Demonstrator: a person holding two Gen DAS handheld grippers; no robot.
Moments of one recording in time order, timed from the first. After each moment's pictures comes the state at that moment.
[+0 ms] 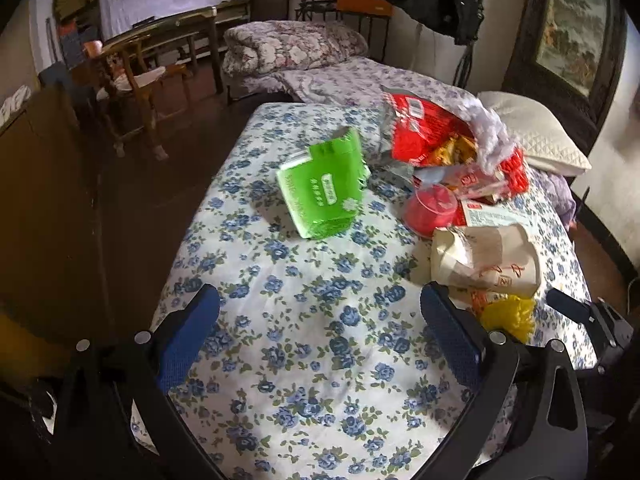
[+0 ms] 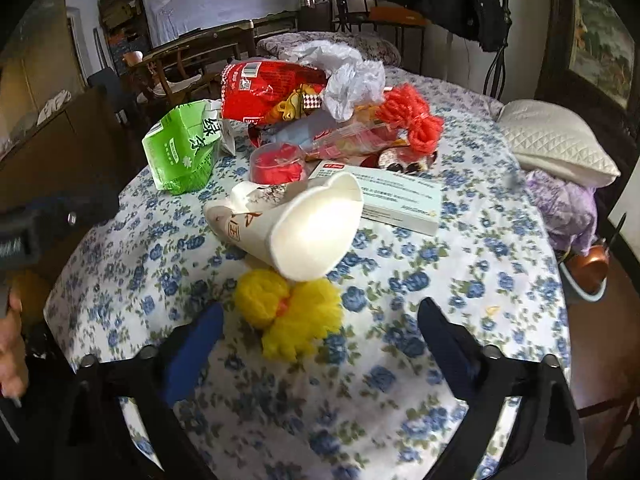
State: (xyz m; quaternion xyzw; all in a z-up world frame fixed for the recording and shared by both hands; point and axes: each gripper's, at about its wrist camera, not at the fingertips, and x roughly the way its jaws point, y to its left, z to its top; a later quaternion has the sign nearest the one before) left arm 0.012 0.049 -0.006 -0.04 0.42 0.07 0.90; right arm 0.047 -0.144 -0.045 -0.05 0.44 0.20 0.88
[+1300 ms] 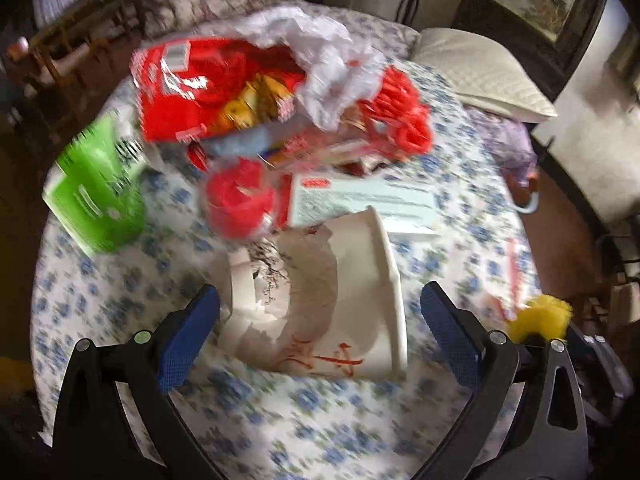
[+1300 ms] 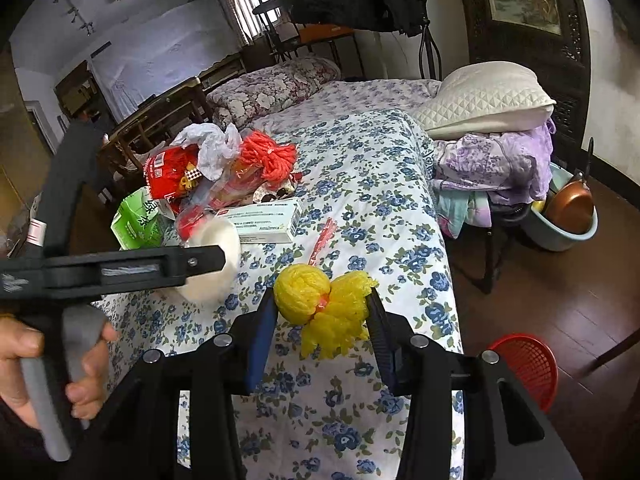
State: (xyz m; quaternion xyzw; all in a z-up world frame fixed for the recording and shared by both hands) left arm 0.104 -0.079 -0.039 -0.03 0.51 -0.01 0.86; right arm 0.042 -0.269 -0.024 0.08 0.41 0.15 0.90
